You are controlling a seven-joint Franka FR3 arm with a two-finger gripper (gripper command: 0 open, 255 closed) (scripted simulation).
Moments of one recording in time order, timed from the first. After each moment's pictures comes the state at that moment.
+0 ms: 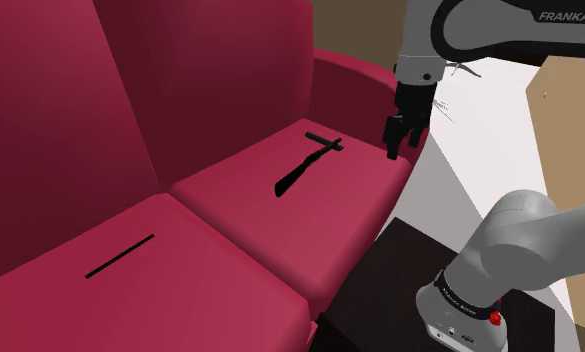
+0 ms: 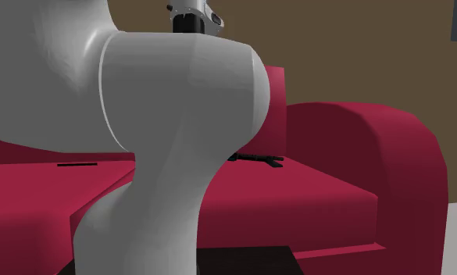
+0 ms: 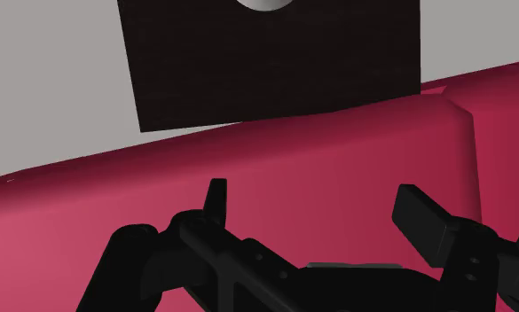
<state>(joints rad) -0.01 -0.77 0.00 -2.44 -0.02 1.49 0.14</state>
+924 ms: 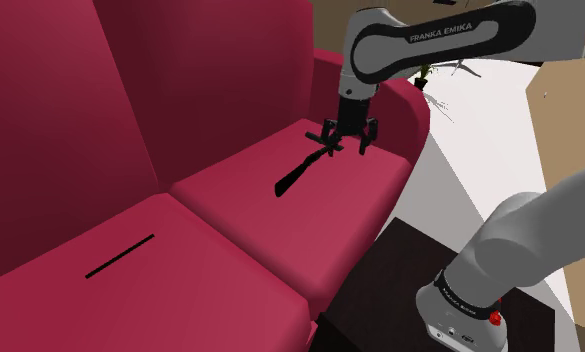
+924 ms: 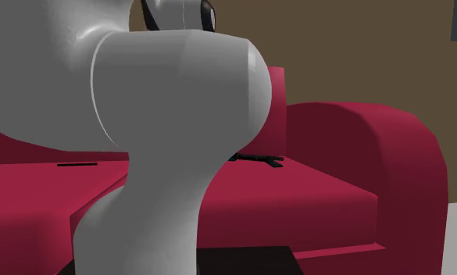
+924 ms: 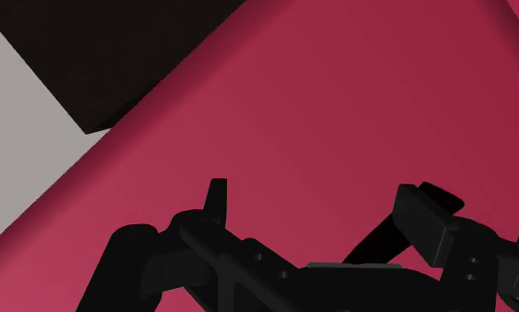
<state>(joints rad) -0.12 -0.35 0.08 -2.32 0.07 1.83 0.59</state>
